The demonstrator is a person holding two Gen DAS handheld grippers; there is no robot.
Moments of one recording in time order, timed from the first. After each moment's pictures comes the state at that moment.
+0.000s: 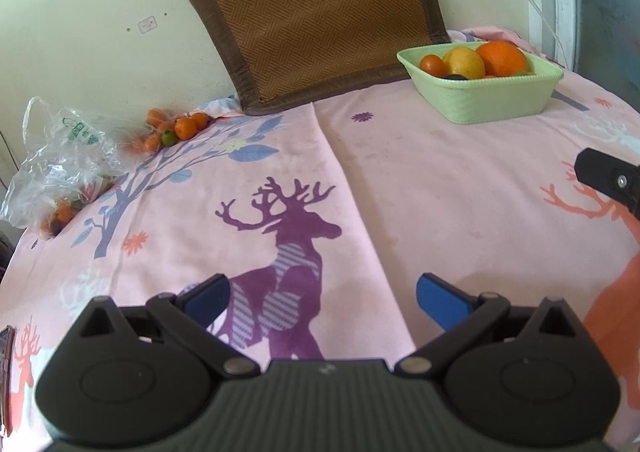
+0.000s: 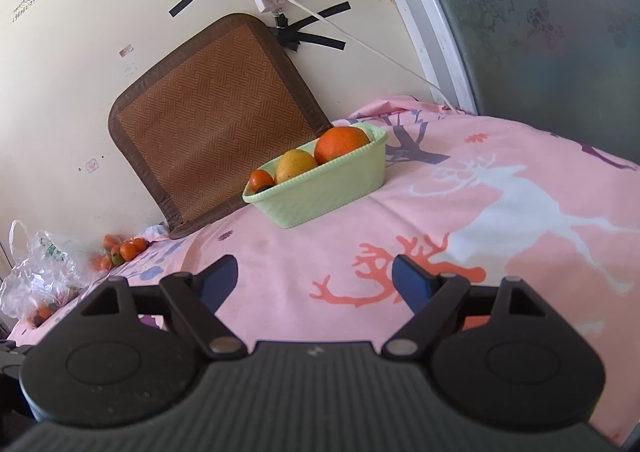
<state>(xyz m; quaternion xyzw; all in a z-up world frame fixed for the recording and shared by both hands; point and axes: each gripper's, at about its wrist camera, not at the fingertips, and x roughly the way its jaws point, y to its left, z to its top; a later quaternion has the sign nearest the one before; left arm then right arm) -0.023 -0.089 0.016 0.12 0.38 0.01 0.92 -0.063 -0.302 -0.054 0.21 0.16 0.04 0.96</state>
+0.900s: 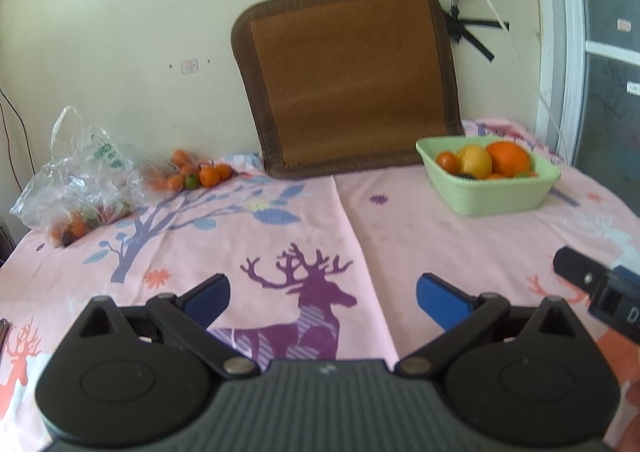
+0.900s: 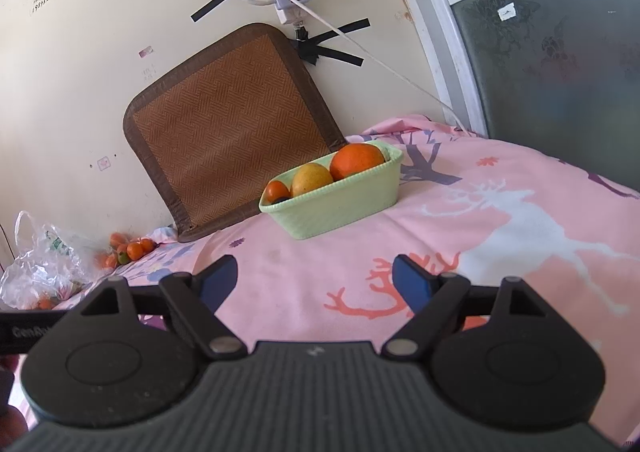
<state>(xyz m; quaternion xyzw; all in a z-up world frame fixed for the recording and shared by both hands) -0.045 -0.070 0.053 0.05 0.27 0.01 0.96 -0.068 -0.293 -0.046 0.19 0.15 0.04 0.97</state>
